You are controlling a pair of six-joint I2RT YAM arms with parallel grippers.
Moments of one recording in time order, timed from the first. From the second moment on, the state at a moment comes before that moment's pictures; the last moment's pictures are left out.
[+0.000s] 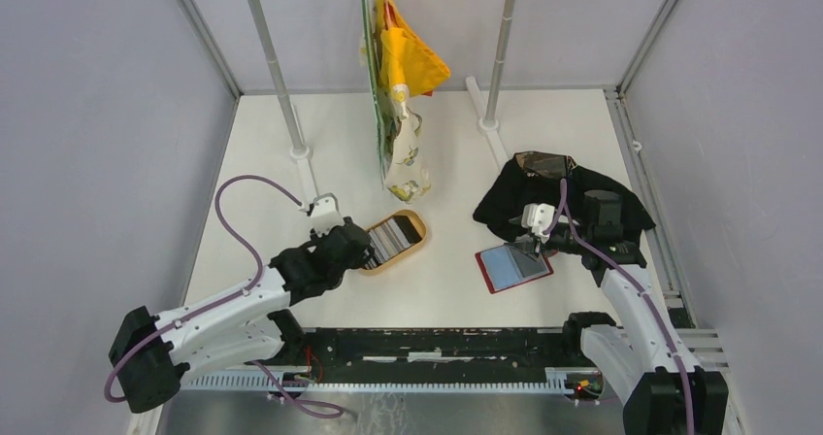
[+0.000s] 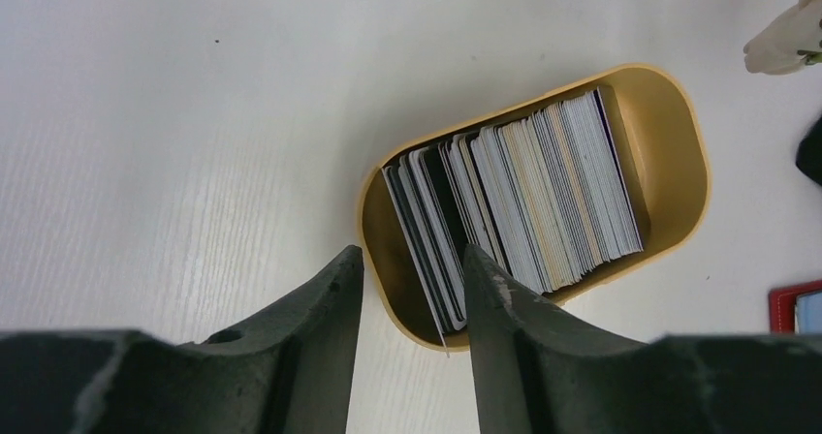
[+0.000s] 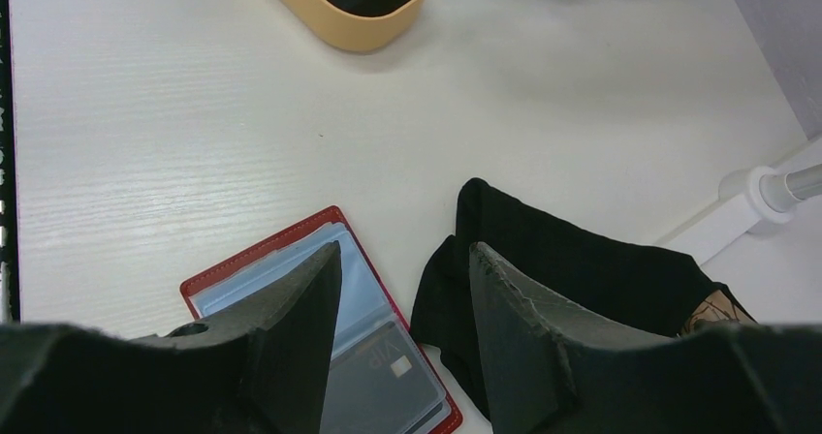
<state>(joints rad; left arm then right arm) -0.90 0.90 0.55 -0.55 -0.68 -0.98 0.01 0.85 0.50 -0.39 -1.05 -1.01</state>
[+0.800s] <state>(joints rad) -0.82 1.12 0.58 -0.48 -0.58 -0.98 0.01 0.85 0.50 -0.39 -1.06 -1.02</state>
